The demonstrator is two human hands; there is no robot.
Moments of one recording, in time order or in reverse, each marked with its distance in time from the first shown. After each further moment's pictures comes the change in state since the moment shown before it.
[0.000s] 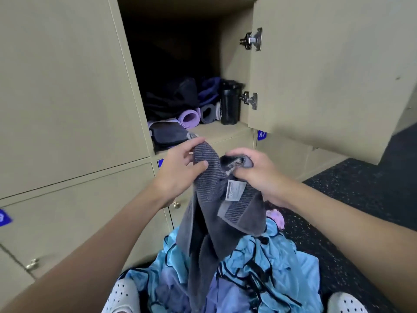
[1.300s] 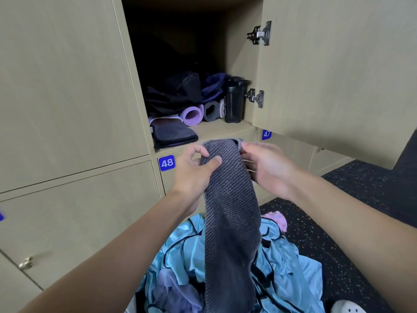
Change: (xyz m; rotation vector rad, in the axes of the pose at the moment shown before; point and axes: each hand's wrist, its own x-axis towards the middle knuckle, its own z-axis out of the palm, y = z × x) left_hand 0.007 -0.009 0.037 -0.380 0.208 -0.210; right_hand 0.023 -0.011 -0.005 0.504 -0.042 0.235
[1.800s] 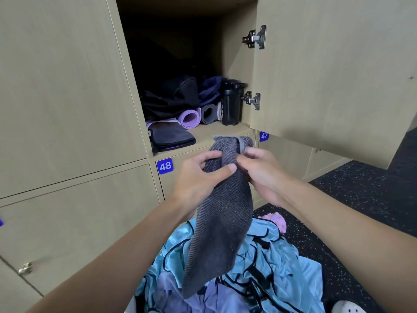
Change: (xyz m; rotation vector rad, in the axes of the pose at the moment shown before) left_hand -0.008 0.003 0.005 0.174 -0.103 0.021; right_hand -0.002 0.012 0.005 -0.223 0.104 -0.129
